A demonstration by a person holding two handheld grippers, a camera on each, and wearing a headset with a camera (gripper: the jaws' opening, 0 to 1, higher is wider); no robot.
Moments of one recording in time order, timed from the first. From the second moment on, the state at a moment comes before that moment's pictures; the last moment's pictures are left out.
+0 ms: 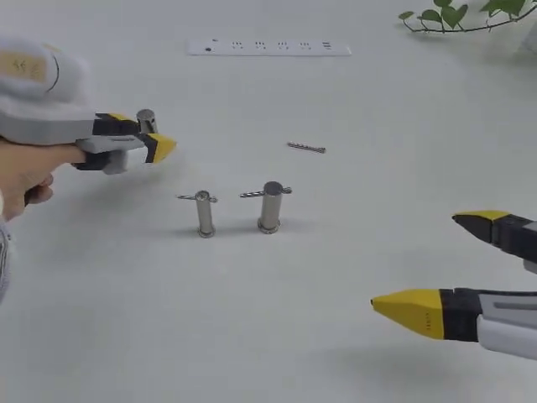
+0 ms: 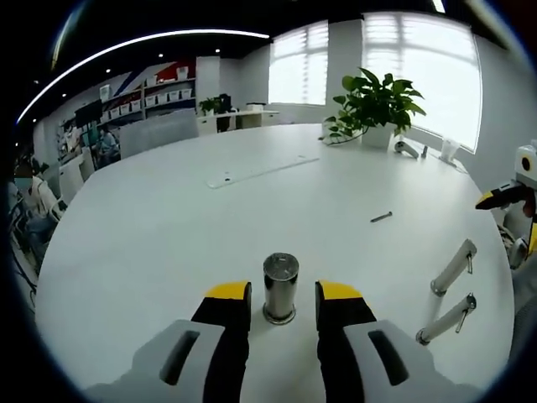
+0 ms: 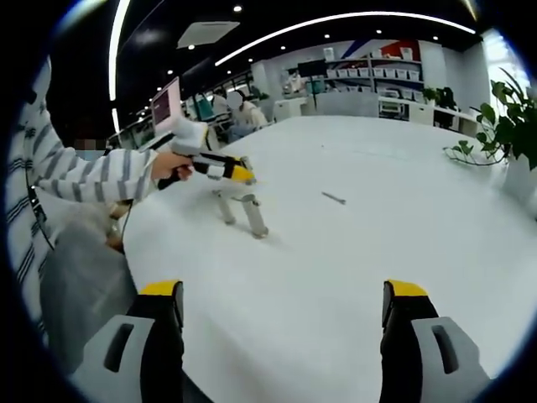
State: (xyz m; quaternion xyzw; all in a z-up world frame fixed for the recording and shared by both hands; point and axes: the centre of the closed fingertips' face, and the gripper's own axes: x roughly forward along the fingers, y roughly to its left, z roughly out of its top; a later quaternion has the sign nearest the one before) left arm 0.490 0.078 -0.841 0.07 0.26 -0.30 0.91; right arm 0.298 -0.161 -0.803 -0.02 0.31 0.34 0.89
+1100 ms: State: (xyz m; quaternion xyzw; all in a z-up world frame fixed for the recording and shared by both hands) left arm 0.487 0.081 -0.843 0.11 0.29 -0.30 0.91; right arm 0.303 -0.166 -0.798 -0.01 0.30 0.33 0.89
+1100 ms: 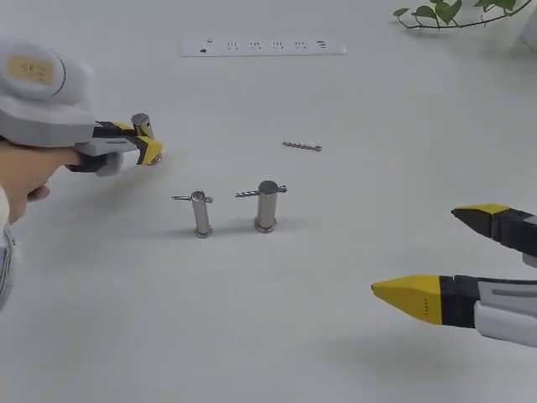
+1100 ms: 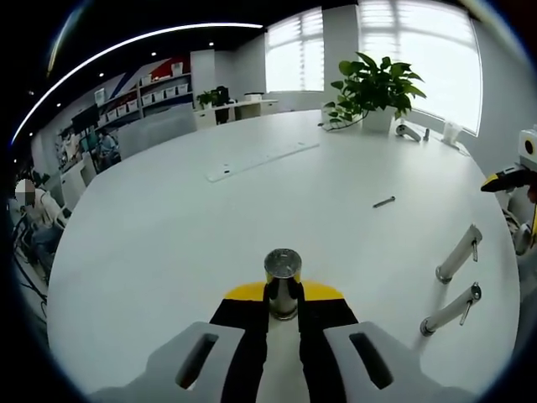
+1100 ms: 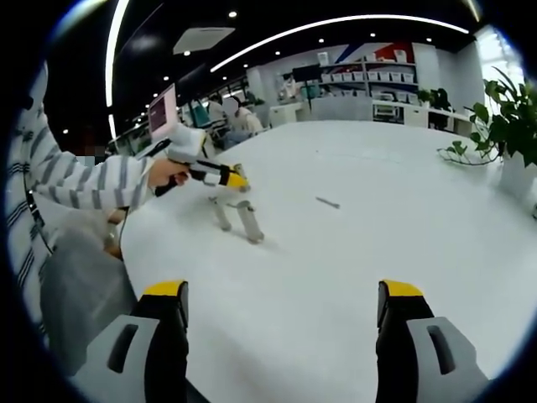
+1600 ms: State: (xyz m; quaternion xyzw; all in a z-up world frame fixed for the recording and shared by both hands) left arm 0.468 0.093 -0.813 0.09 0.29 -0.28 0.91; right arm 0.304 -0.163 -0.795 0.00 0.29 0.34 0.90
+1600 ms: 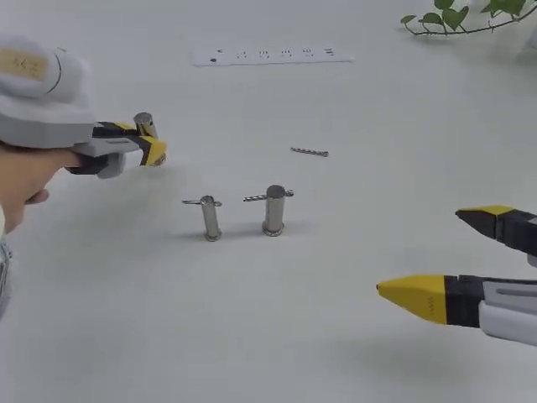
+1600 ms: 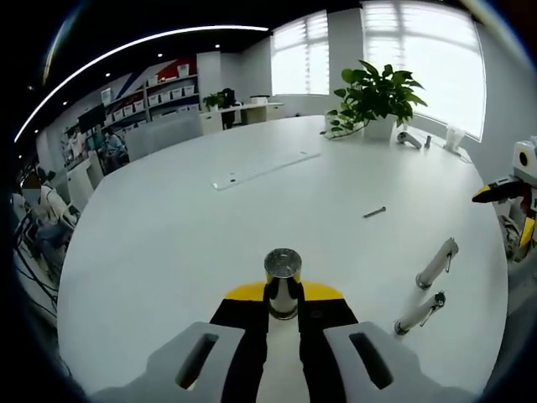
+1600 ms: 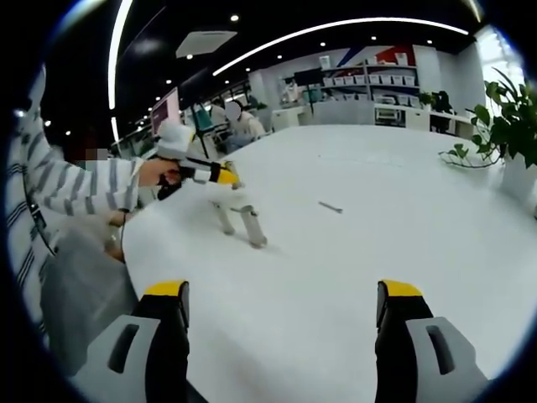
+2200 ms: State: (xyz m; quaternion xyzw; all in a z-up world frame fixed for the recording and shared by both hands) left arm 0.392 0.106 -0.772 0.06 0.29 -0.23 0.93; right arm 0.302 -0.159 -0.785 0.00 0.27 0.36 0.89
